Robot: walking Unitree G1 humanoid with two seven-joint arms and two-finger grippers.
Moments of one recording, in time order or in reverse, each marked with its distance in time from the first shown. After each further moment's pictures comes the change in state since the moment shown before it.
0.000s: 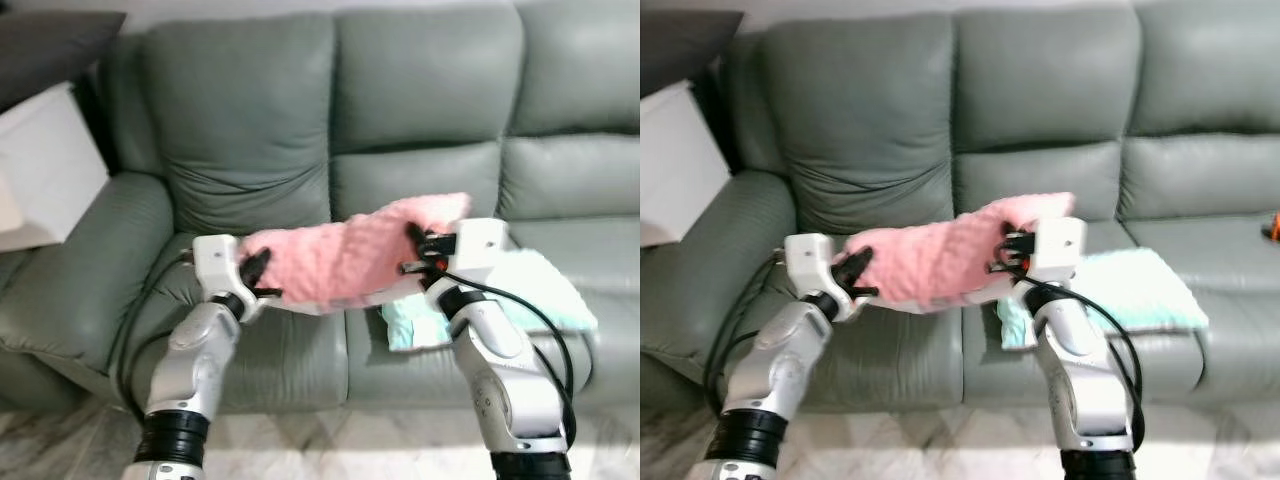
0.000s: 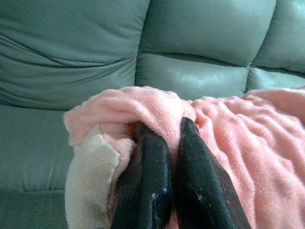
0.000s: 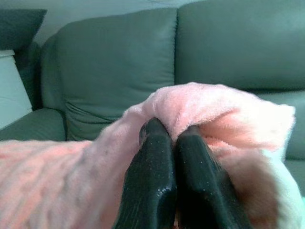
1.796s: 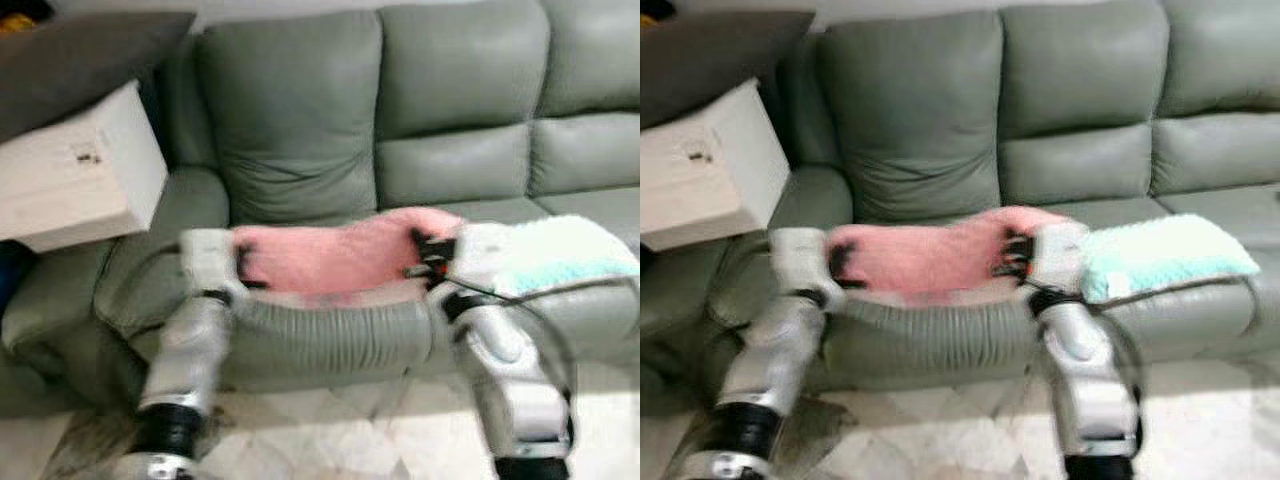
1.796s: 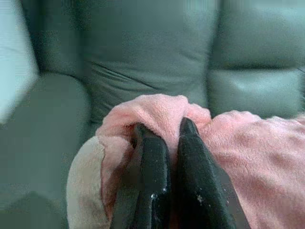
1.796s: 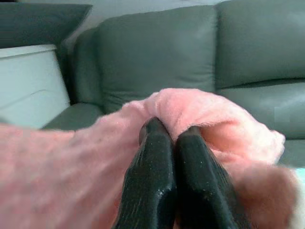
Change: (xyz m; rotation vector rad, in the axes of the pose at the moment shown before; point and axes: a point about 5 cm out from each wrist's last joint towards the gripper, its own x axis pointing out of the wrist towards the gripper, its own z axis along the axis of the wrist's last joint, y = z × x) left arm -0.001 0.025 0.015 0.183 -0.092 0.160; right arm 0.000 0.007 -0.003 0.009 0.006 0.018
